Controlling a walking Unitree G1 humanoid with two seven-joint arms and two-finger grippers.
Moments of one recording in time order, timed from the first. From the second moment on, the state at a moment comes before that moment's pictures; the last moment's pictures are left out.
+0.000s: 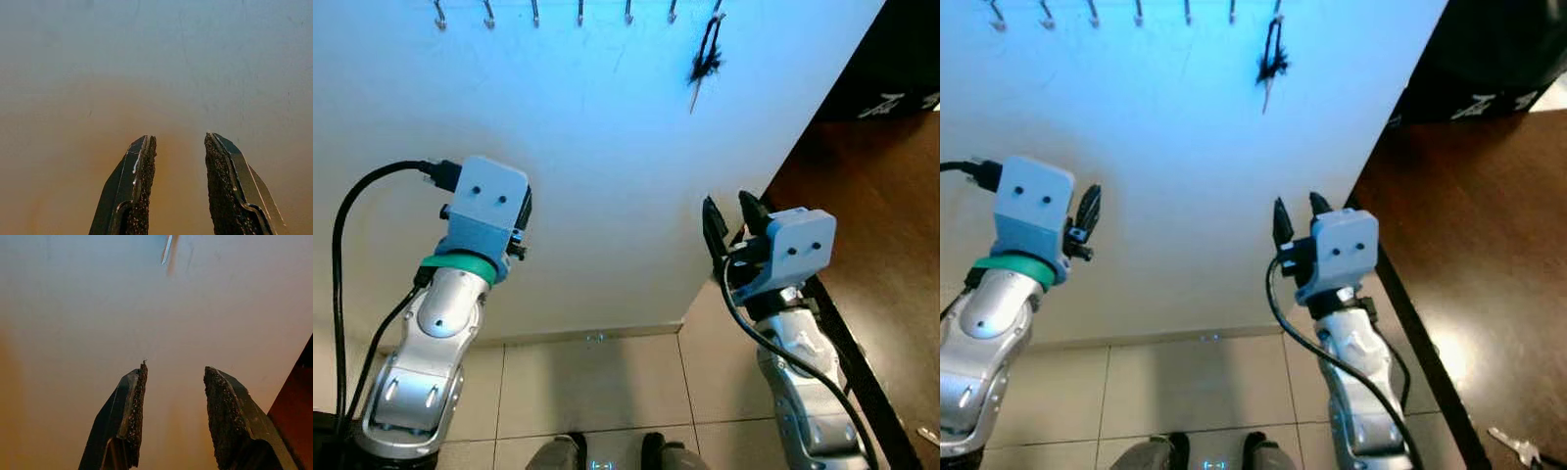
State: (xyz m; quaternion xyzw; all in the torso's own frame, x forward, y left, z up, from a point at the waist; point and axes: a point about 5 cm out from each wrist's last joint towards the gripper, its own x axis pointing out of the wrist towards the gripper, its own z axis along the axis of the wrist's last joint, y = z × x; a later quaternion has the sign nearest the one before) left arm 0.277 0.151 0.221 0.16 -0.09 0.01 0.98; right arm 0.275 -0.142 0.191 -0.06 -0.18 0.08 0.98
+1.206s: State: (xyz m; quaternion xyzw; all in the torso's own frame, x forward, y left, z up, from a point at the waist) left arm 0.276 0.147 0.216 0.16 -0.09 0.00 0.98; right arm 0.280 -0.129 0.194 -0.06 -0.18 0.10 0.98
